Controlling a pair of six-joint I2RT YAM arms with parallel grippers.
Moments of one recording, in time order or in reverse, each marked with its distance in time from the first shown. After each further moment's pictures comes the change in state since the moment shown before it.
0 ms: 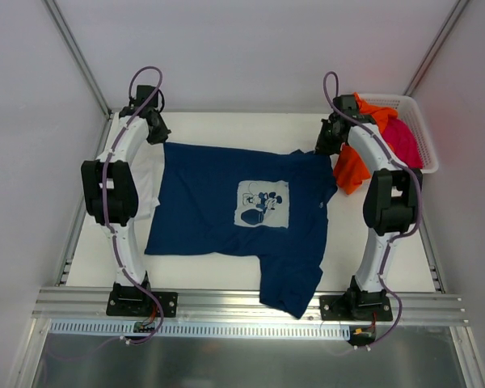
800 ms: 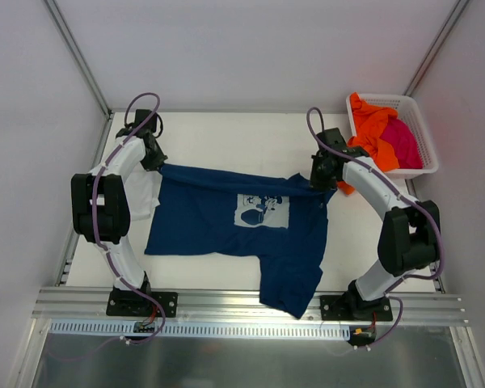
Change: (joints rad) left arm 0.000 -0.234 -0.396 0.010 -0.050 -0.051; right arm 0.178 -0.392 -0.488 -0.011 0.165 0.040
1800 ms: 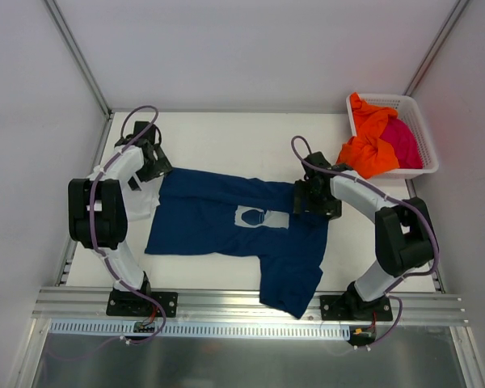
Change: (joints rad) left arm 0.013 -0.050 -0.143 -0.001 -0.063 -0.010; right arm 0.090 -0.012 -0.198 -0.038 0.078 0.039
